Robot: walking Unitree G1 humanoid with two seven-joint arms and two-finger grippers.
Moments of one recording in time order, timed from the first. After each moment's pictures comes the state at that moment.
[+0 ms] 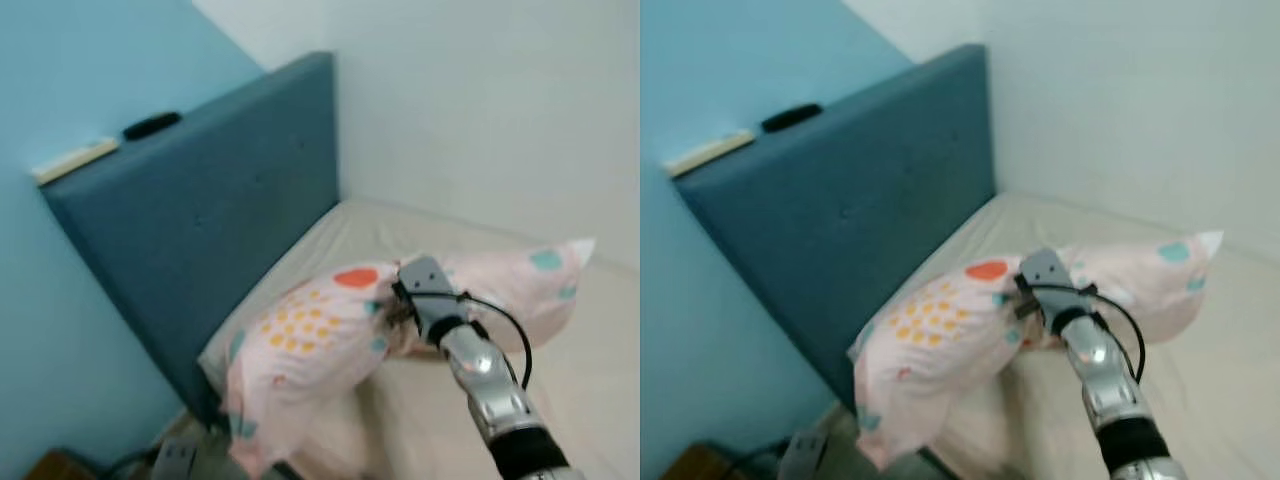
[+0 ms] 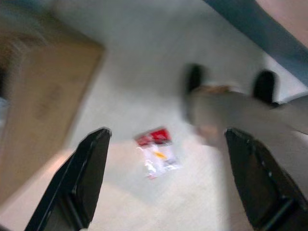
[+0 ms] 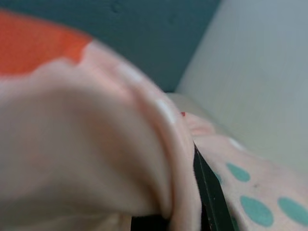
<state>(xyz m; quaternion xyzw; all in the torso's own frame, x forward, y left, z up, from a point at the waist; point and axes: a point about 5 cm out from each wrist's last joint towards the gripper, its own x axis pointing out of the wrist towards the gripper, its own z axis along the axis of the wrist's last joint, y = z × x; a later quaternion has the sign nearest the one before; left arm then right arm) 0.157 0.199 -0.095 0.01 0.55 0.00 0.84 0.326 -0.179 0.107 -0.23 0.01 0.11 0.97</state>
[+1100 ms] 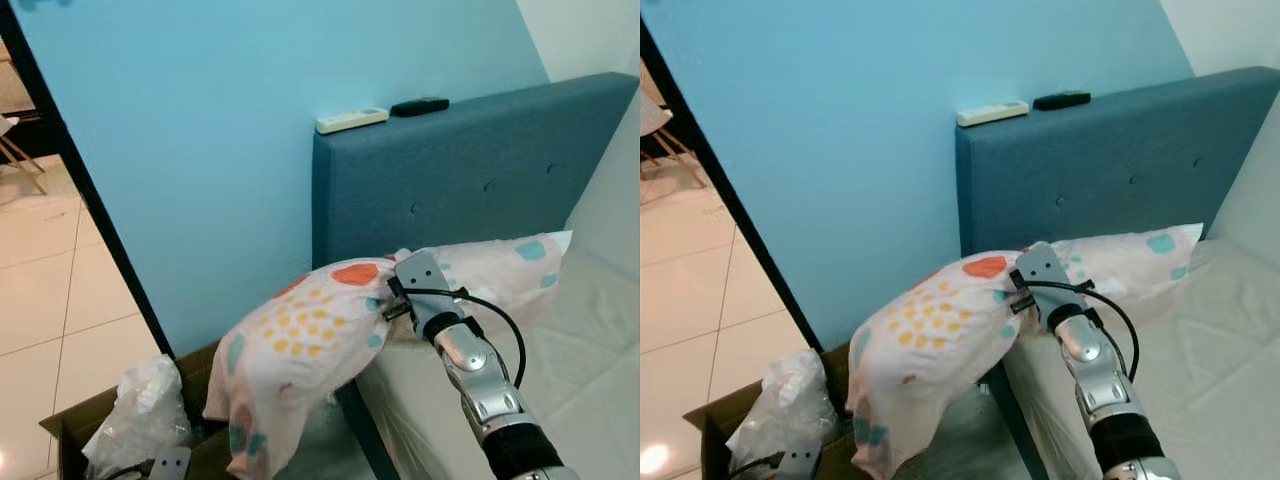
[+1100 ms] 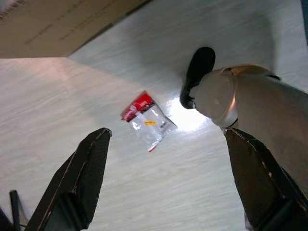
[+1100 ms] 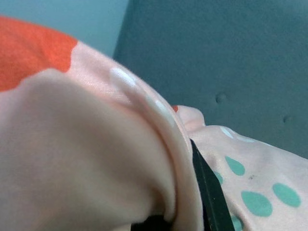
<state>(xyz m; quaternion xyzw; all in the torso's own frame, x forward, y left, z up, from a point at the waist) 0.156 0.205 -0.095 0.00 0.55 0.02 0.84 0.327 -0.175 0.109 -0.23 0.00 0.11 0.97</state>
